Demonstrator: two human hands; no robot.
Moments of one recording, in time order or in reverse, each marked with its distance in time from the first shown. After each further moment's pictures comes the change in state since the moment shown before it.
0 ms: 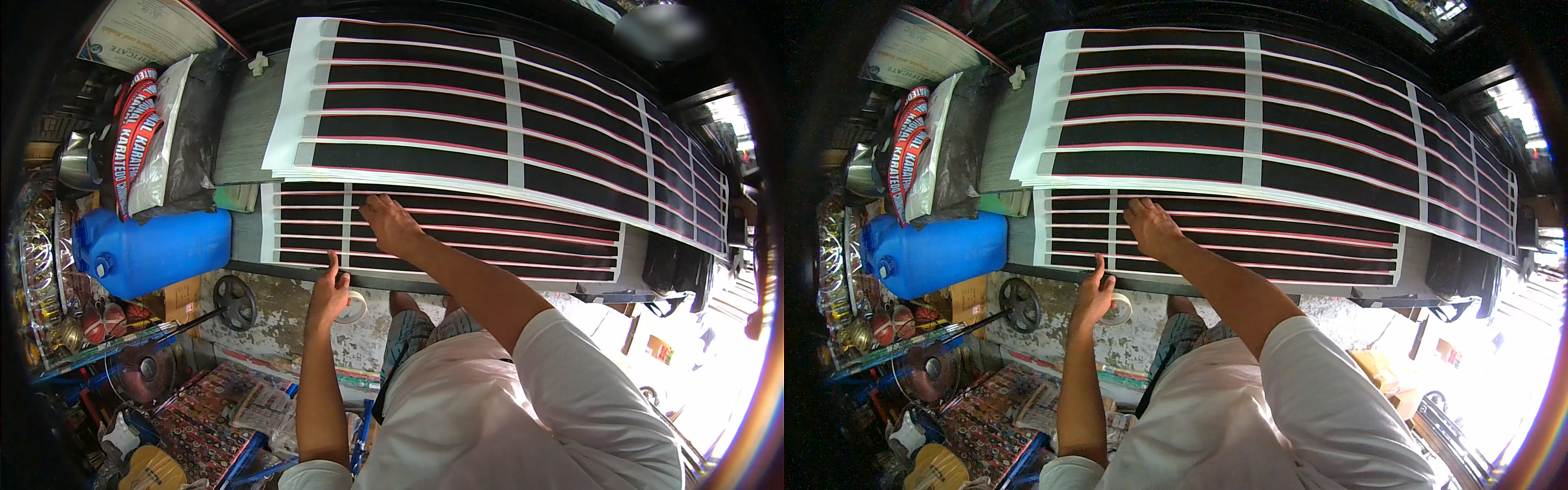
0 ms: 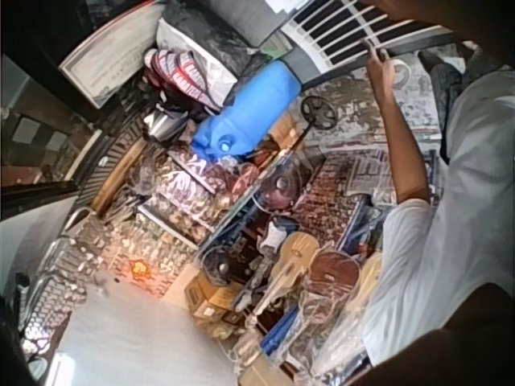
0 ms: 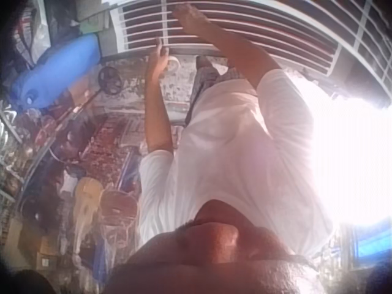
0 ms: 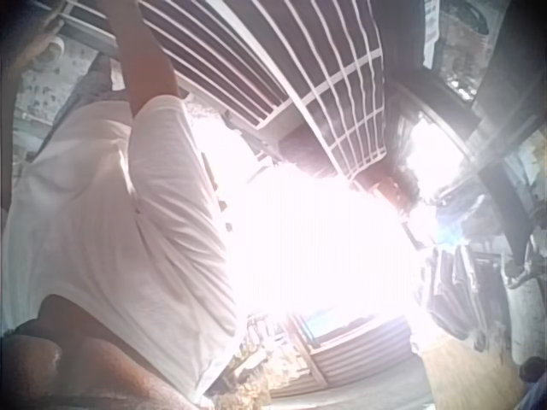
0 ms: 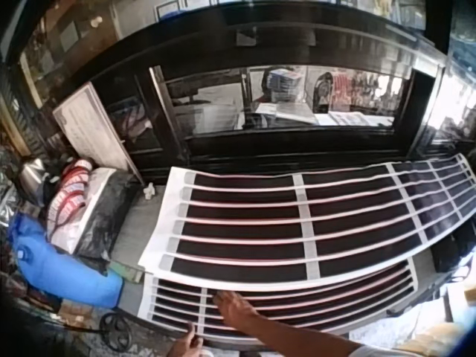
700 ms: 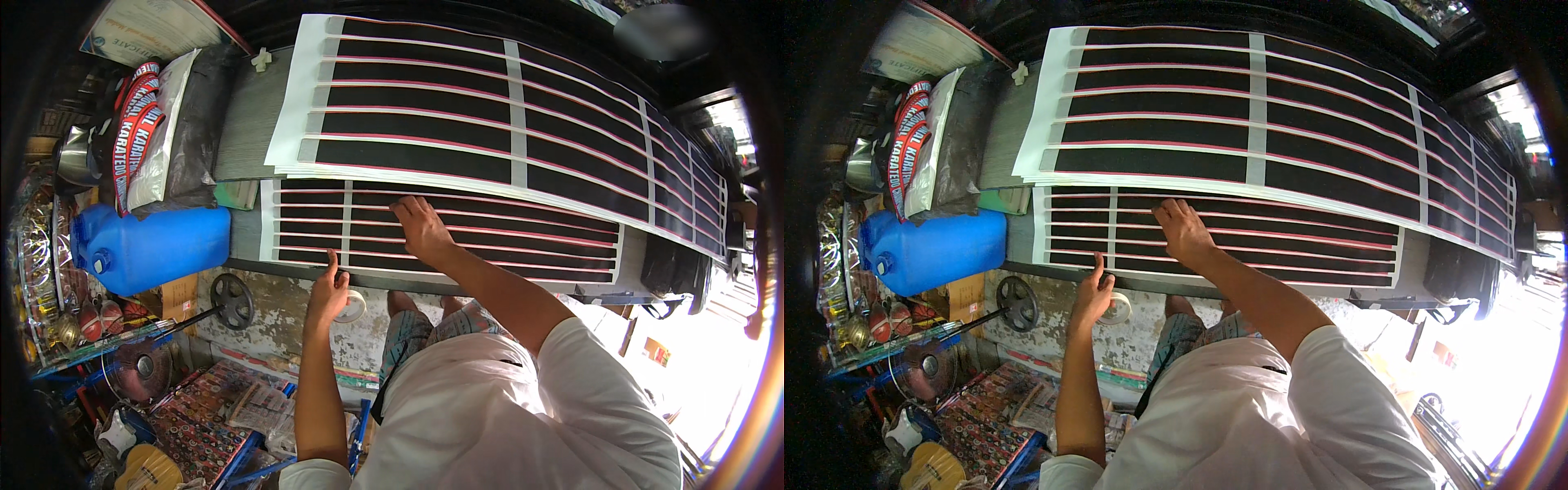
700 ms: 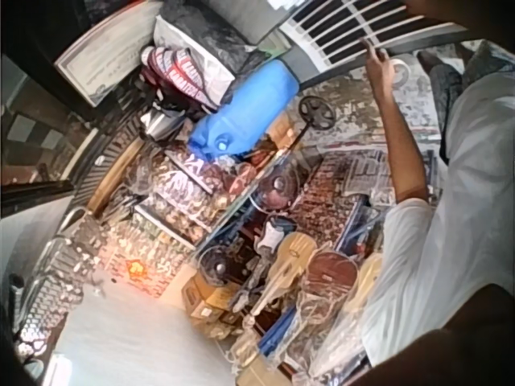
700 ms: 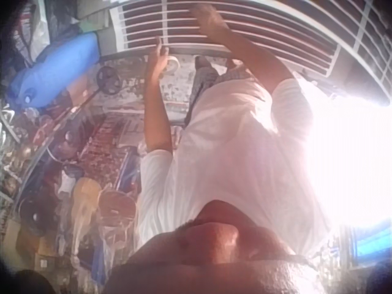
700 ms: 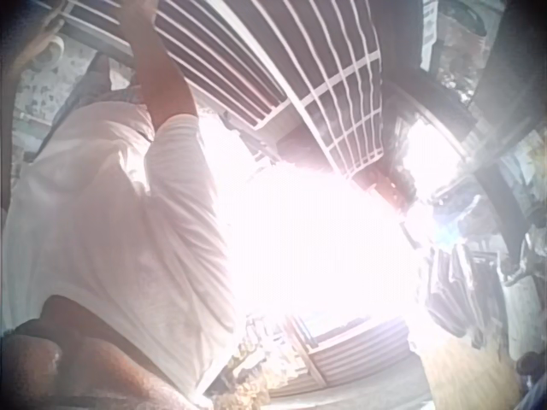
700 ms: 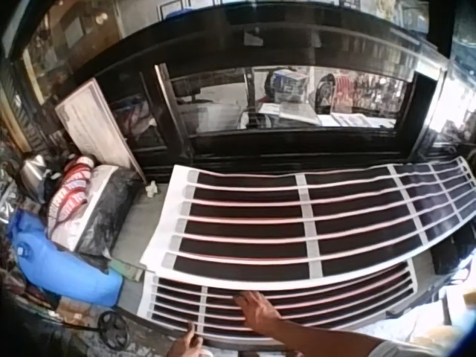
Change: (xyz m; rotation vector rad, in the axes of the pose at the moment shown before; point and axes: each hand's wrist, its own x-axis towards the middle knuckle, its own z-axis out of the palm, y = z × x) left_hand 0.006 -0.016 0.004 -0.023 0.021 0.044; right_hand -0.049 0.023 -0.022 0.035 0.143 0.050
